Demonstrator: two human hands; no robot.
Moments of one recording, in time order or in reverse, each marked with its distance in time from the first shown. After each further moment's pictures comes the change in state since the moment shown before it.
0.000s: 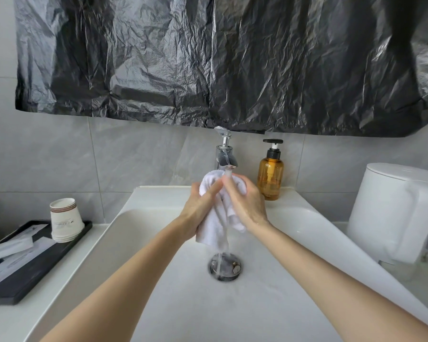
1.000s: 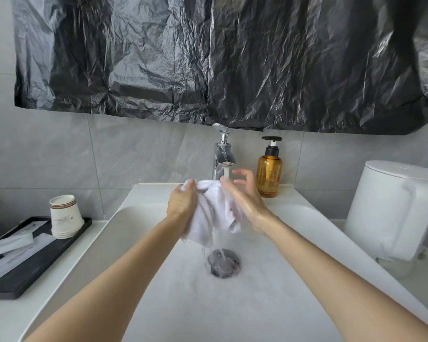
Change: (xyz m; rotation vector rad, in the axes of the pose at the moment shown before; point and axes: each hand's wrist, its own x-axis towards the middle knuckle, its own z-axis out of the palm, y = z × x) left_hand 0.008 -0.004 -0.011 0.107 0.416 -0.033; right_hand 0.004 0.004 -0.011 0.092 -0.191 0.075
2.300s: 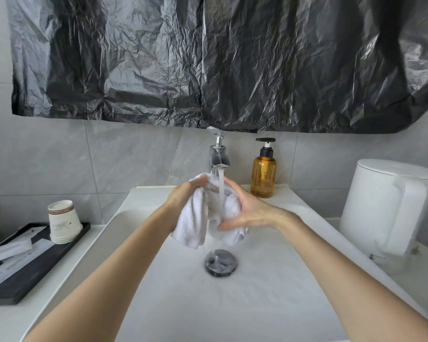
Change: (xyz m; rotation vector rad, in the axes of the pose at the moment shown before) left_hand 0.000 0.022 -0.012 -0.158 -0.503 -0.025; right_hand -0.008 -0.010 -0.038 -0.465 -0.506 -0.057
